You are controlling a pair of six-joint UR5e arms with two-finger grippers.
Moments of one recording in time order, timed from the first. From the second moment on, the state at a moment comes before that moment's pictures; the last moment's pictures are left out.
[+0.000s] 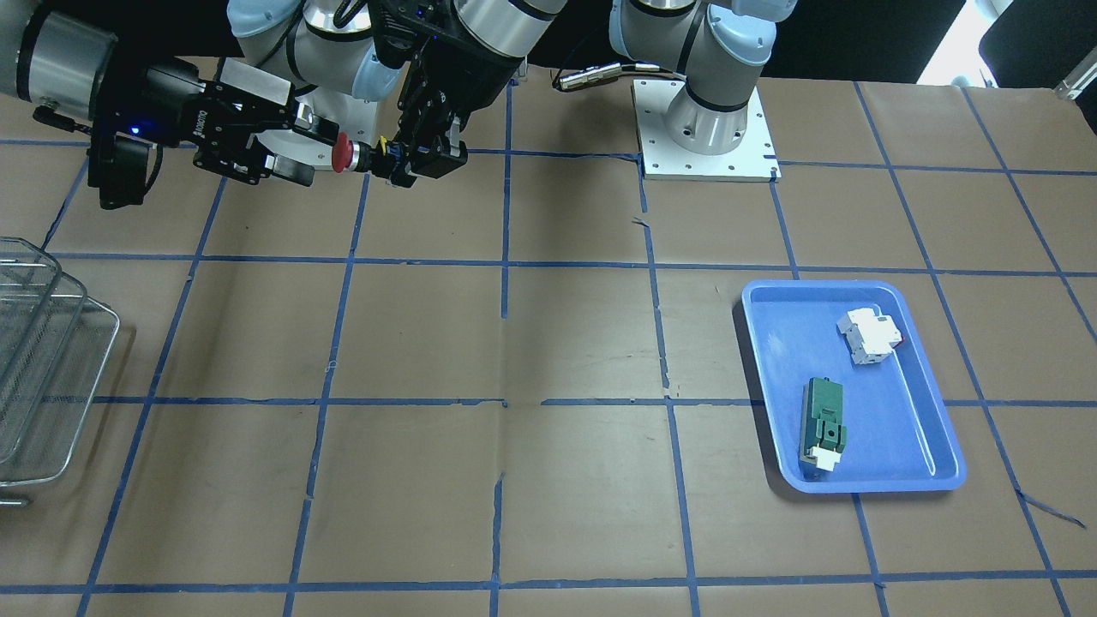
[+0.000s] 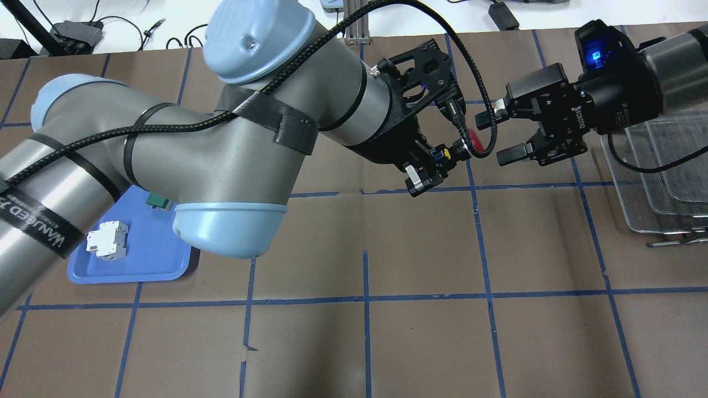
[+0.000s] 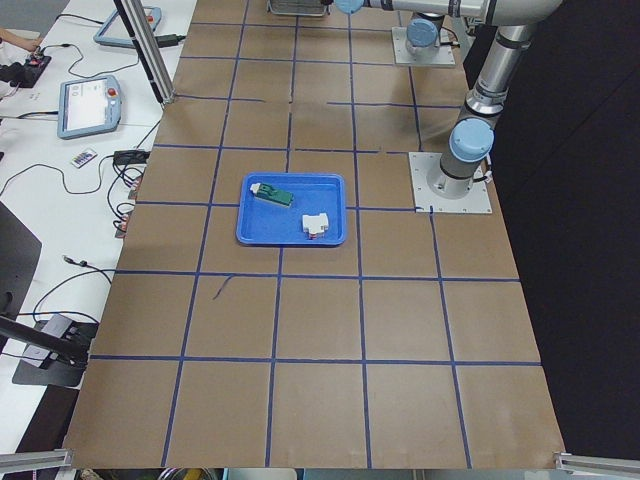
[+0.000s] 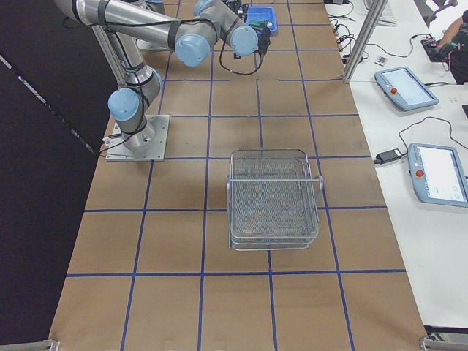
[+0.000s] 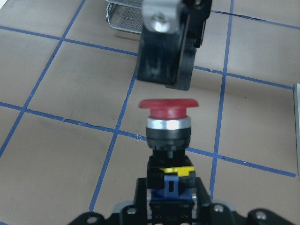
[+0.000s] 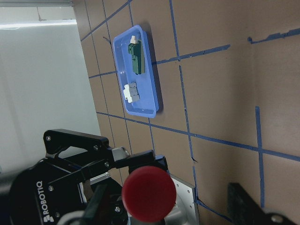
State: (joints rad) left arm -2.01 -1.62 -1.69 -1.03 1.11 0.80; right arm 1.22 -1.66 1.75 -1.09 -0.67 -0.52
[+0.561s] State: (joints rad) left arm -2.01 -1.62 -1.69 -1.03 1.11 0.79; right arm 1.26 -1.66 1.75 -1.09 -0.67 -0.52
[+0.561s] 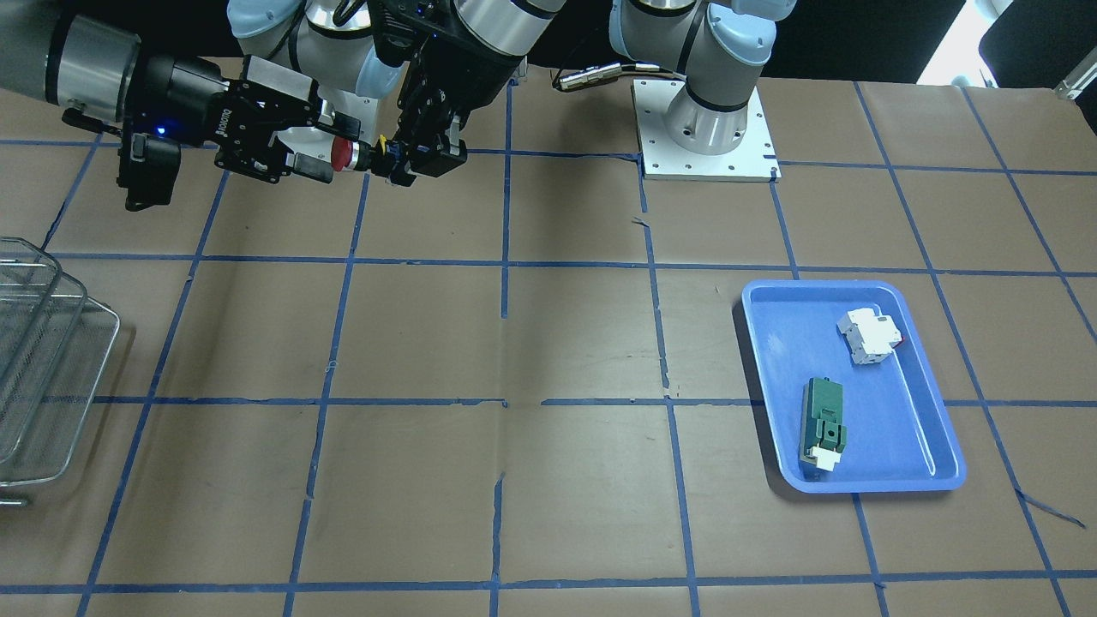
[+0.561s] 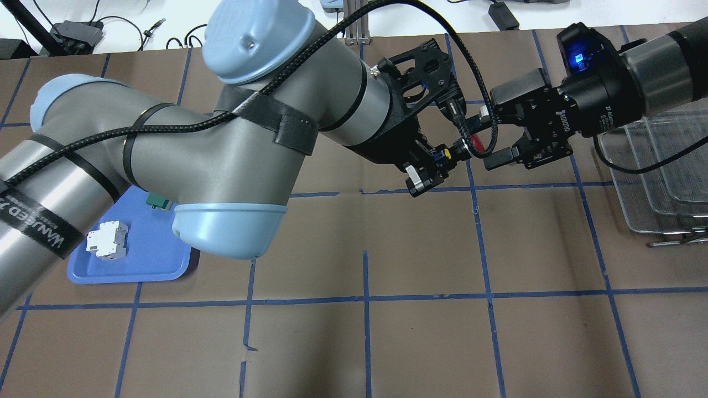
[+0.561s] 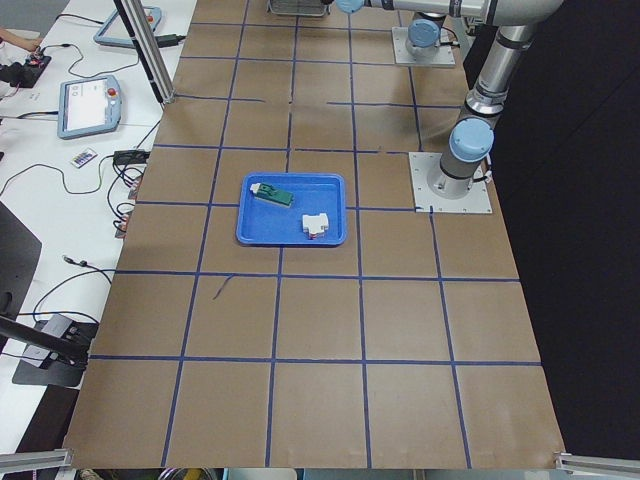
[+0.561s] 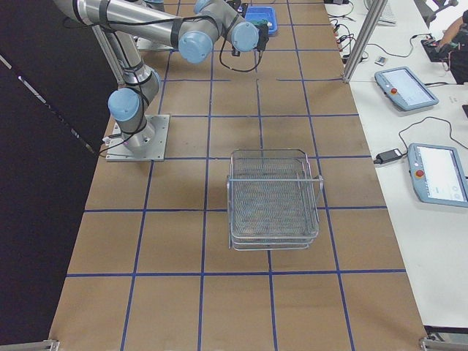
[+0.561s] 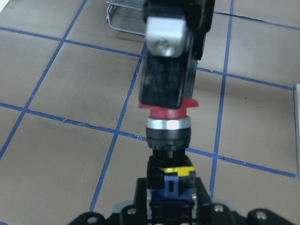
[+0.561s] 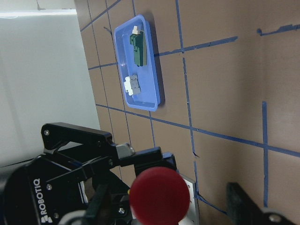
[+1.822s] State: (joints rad) left arm -2.01 -1.61 -1.69 -1.03 1.11 0.79; right arm 1.26 -1.67 1.74 -1.10 -0.67 -0.51
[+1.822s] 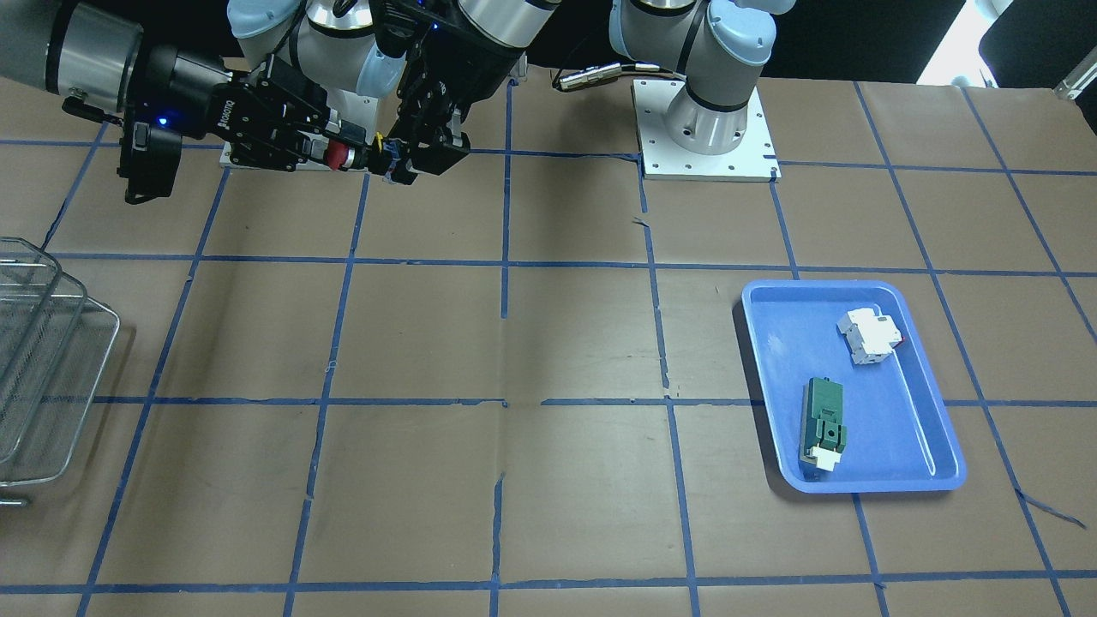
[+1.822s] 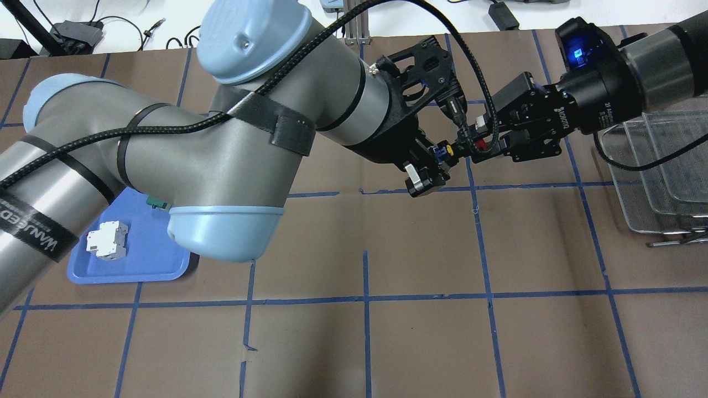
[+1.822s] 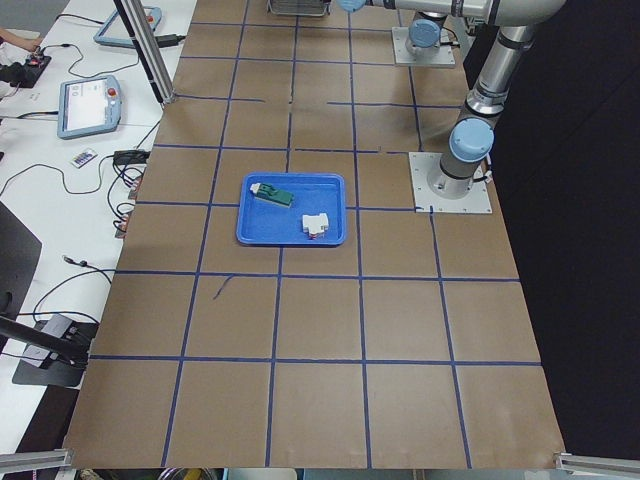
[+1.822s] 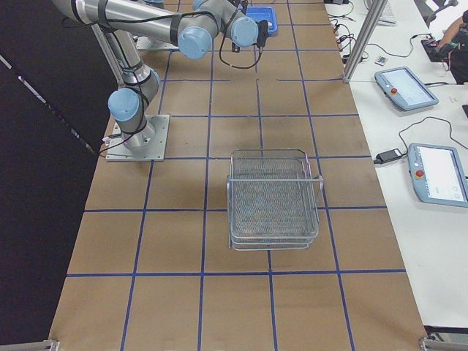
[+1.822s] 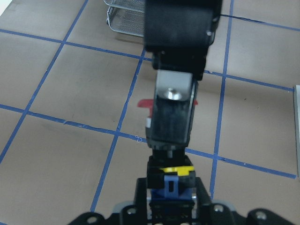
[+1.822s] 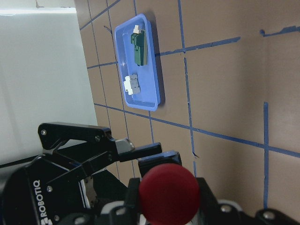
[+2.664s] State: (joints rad) left arm -1.76 -1.57 -1.68 -1.27 1.25 0.79; right arm 1.25 -1.66 1.63 -1.41 -1.15 -0.49
